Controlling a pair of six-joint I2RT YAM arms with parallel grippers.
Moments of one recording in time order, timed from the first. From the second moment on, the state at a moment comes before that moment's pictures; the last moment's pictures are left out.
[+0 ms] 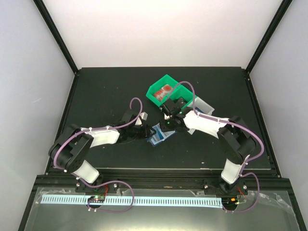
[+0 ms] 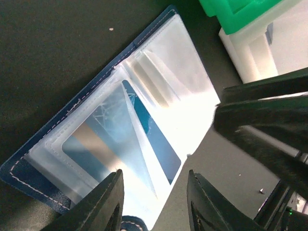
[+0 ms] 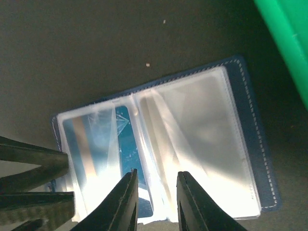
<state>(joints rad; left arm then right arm) -0.57 1.54 0.62 0.12 0.44 -0.74 0.75 1.78 1.15 -0.51 -0.07 0.48</state>
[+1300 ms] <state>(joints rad) -0.58 1.54 0.63 0.05 0.29 -0.76 0.76 1.93 1.22 -0.54 -0.18 0.38</state>
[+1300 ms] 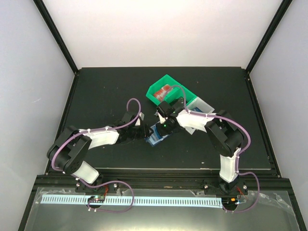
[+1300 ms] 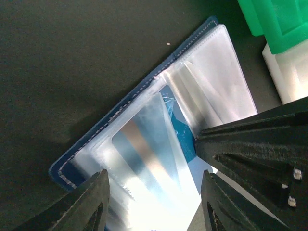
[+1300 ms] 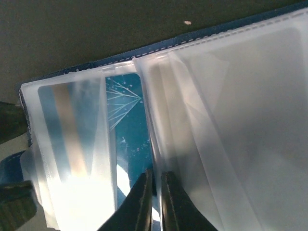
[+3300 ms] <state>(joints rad) -0.36 0.99 0.36 -0.16 0.14 -0.80 0.87 1.92 1.33 -0.44 -0.47 0.59</state>
